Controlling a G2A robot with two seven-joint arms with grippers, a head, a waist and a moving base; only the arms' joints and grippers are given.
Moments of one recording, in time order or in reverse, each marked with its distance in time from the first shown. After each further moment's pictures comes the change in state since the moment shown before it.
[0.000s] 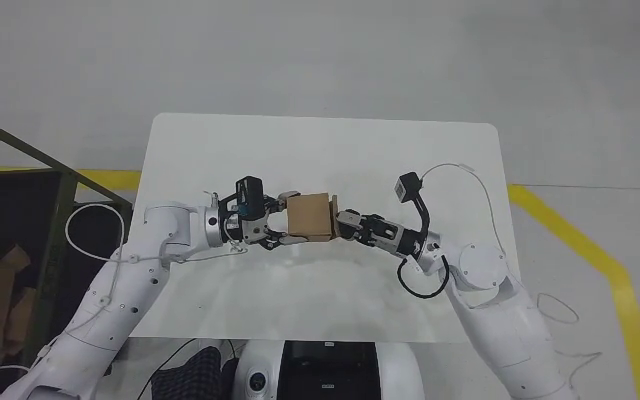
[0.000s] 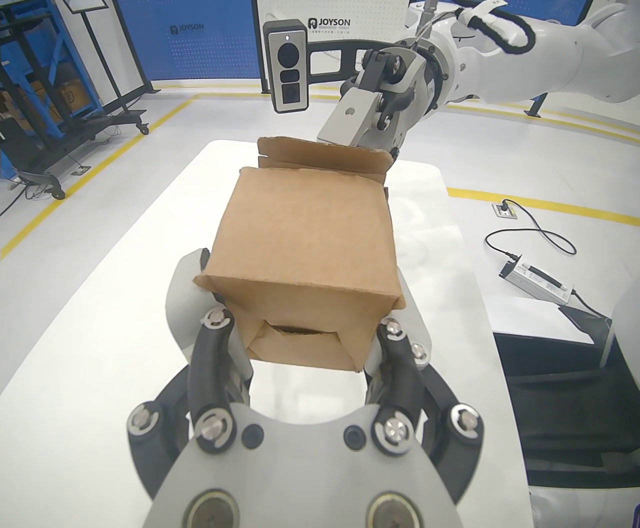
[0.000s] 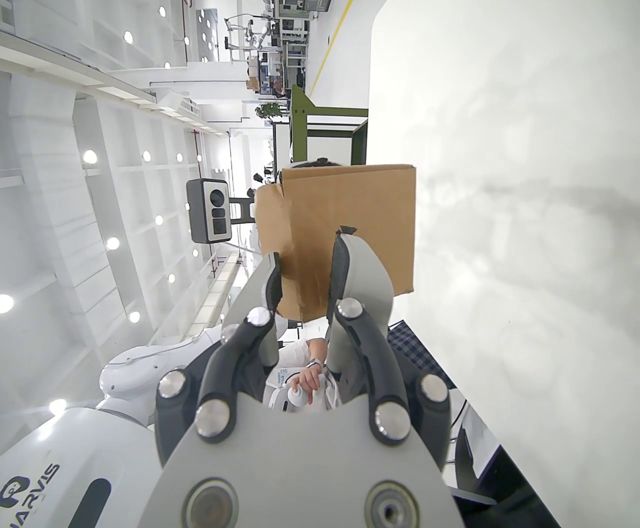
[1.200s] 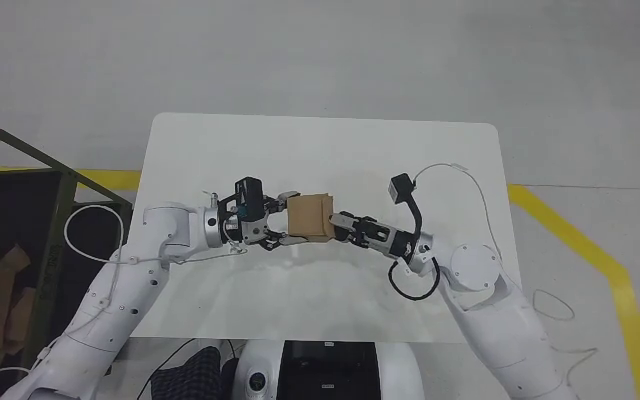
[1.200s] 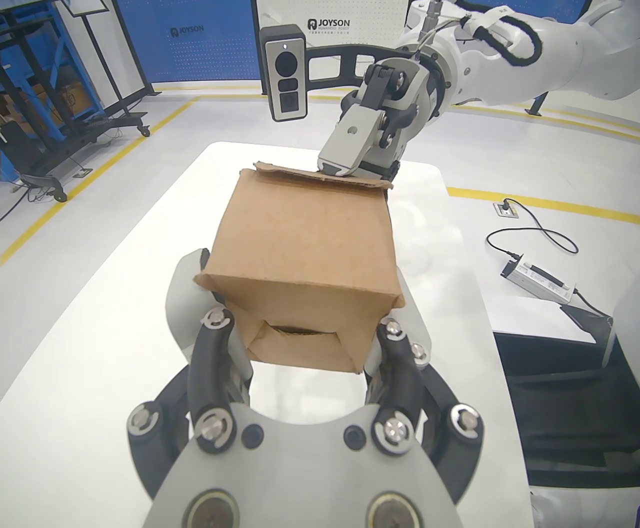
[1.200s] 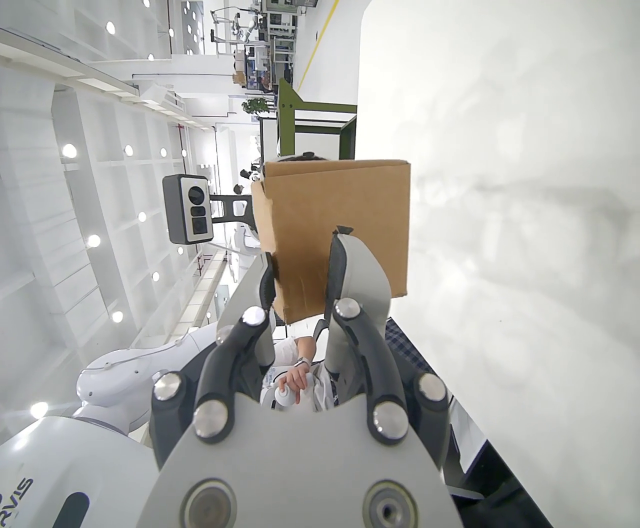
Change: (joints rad) left arm 0.011 -0.006 -0.015 -0.011 0.011 -0.005 0.003; right arm 0.017 0.008 -0.045 -0.006 -0.050 0.018 -0.044
